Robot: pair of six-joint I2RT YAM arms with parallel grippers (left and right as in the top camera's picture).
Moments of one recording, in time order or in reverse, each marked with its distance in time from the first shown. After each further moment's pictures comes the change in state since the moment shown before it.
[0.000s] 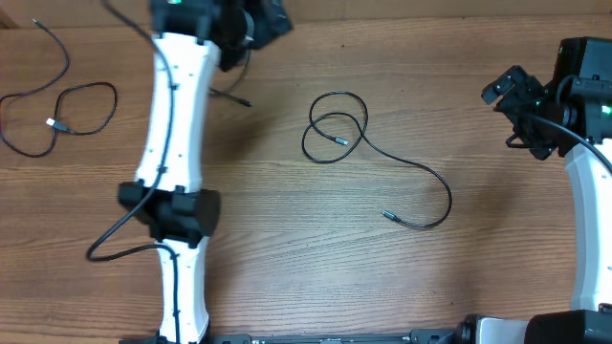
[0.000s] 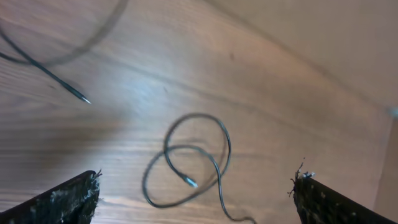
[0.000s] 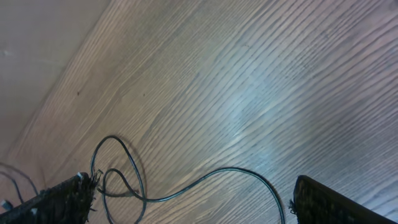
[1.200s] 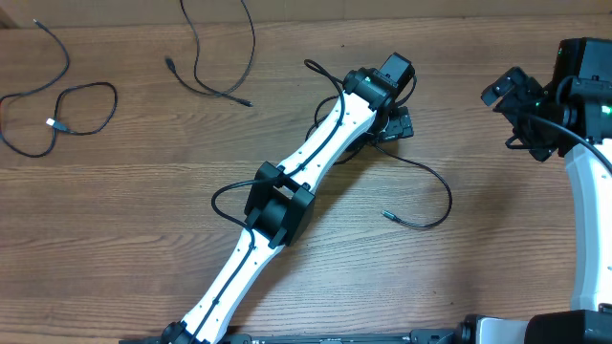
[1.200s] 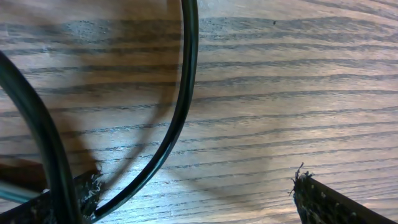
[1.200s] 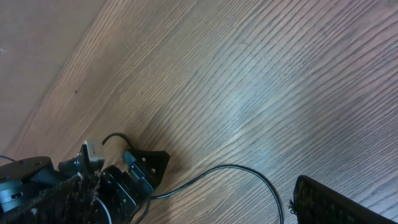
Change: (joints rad) left arm -0.435 0.459 -0.006 0.135 -0.063 -0.161; right arm 0.000 0.000 0.000 -0.005 0.001 0.000
